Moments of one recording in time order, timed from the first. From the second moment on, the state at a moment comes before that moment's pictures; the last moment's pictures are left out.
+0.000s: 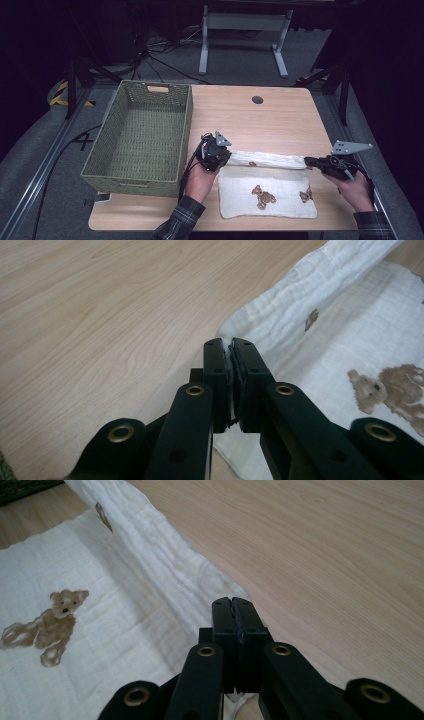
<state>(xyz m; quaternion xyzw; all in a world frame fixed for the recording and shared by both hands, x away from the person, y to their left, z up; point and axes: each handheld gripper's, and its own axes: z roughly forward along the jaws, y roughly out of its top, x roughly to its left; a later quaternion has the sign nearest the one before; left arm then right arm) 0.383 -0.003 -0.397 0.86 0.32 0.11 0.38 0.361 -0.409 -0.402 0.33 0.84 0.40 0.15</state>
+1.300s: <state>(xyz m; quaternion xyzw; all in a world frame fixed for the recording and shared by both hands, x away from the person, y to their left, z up) 0.389 -0.014 -0.448 0.89 0.32 0.08 0.30 0.368 -0.393 -0.447 0.33 0.88 0.33 0.13</state>
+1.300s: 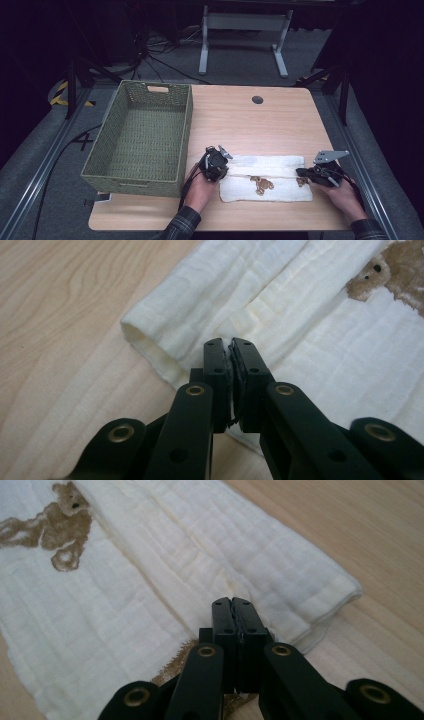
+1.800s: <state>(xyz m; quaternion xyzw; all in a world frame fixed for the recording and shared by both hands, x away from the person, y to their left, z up) 0.351 -0.002 -0.424 0.89 0.30 0.07 0.34 0.331 -0.405 -0.426 0.32 0.86 0.36 0.14</state>
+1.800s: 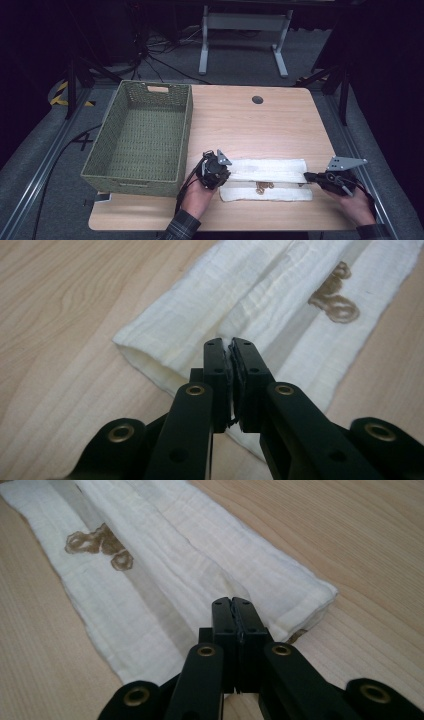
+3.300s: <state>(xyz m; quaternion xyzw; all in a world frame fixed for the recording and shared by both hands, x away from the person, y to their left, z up) 0.360 -0.006 -0.442 0.90 0.27 -0.01 0.33 0.340 -0.407 -0.443 0.32 0.87 0.36 0.08</state>
